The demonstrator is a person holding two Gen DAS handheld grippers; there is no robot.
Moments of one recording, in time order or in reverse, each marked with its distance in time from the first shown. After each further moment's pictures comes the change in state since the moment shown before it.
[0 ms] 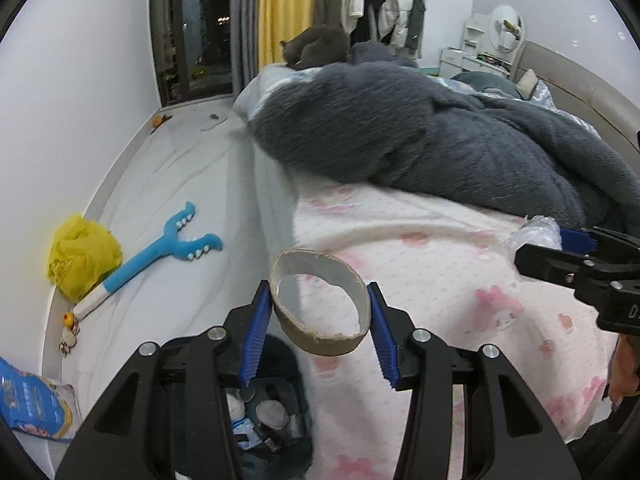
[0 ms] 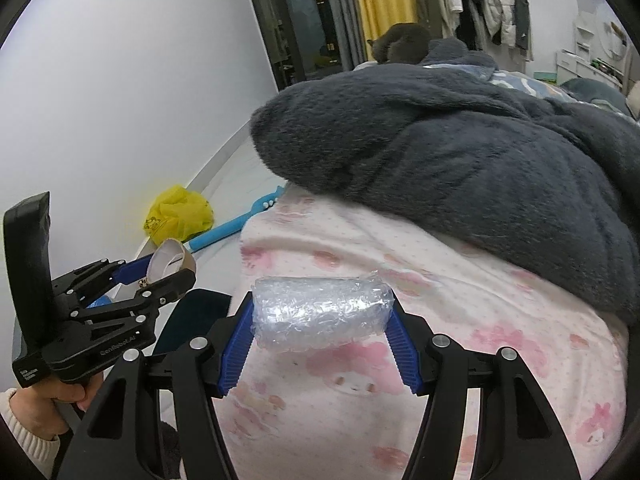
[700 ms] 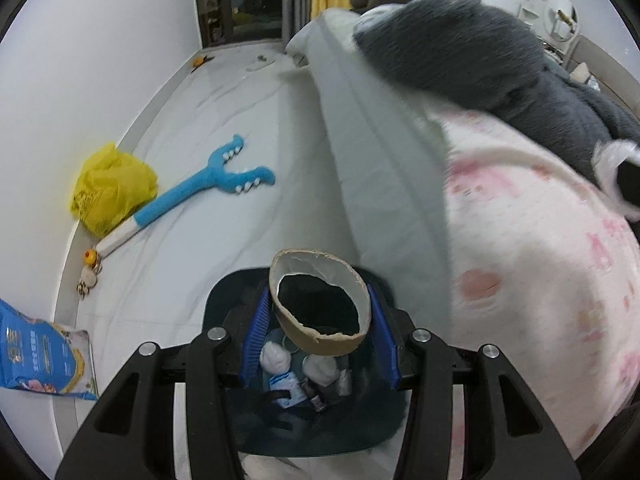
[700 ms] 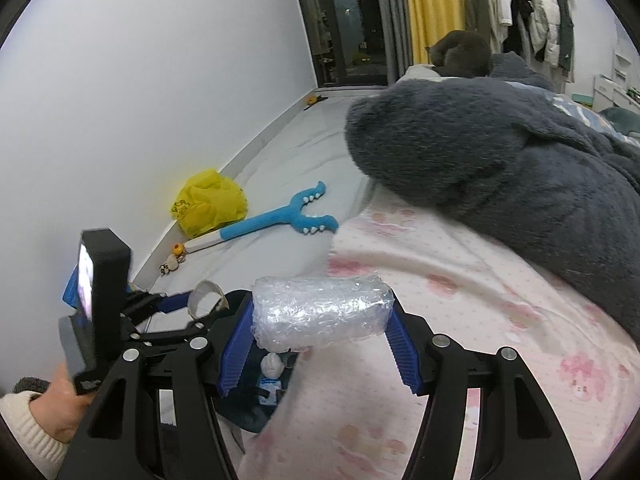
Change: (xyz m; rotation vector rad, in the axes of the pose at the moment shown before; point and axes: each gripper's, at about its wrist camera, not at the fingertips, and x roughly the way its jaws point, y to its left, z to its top) left arm 0.035 0.100 -0.056 -0.108 0.179 0.094; right arm 0.038 0.092 0.012 -0.105 0.018 0.069
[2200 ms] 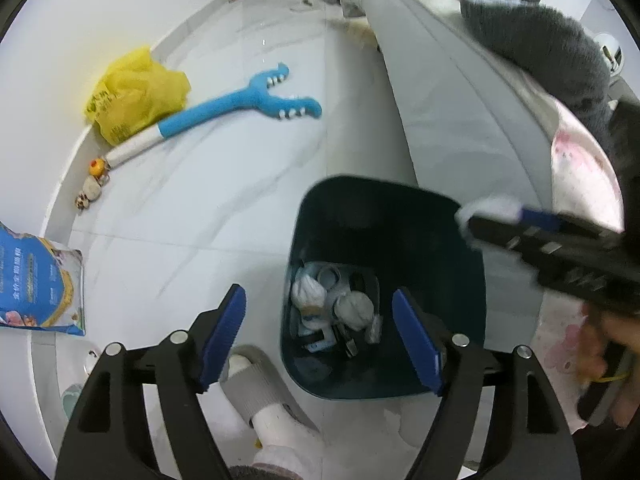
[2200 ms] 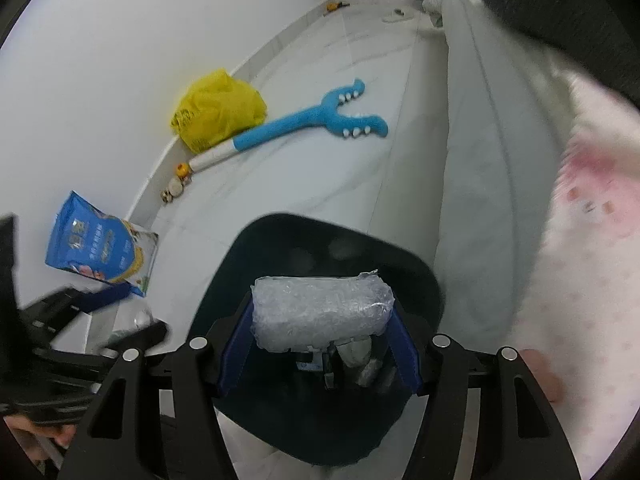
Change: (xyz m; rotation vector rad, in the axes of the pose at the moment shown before) left arm 0.009 0.116 -0.058 -0.180 0.152 -0.052; right arm 0.181 0.081 -0.046 0.009 0.342 0.053
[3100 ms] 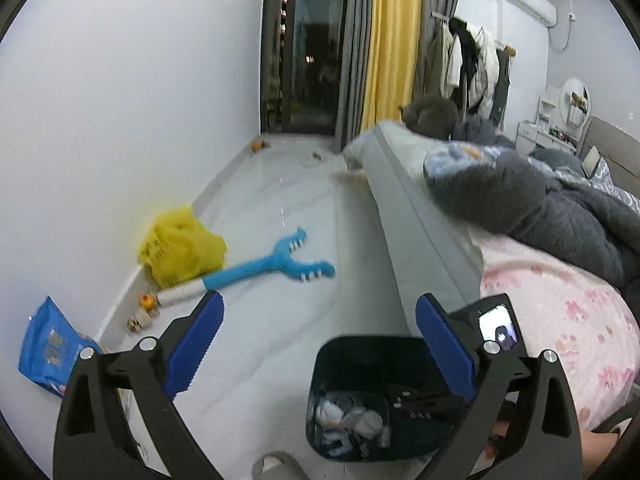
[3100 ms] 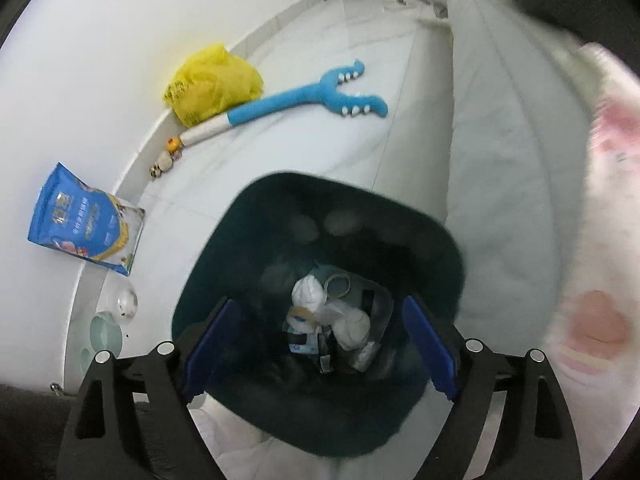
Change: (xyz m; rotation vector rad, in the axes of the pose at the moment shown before) left arm -0.160 -0.037 0.008 0.070 -0.567 0.100; right arm 0.005 0.023 -0.023 -0.040 0.022 -0.064
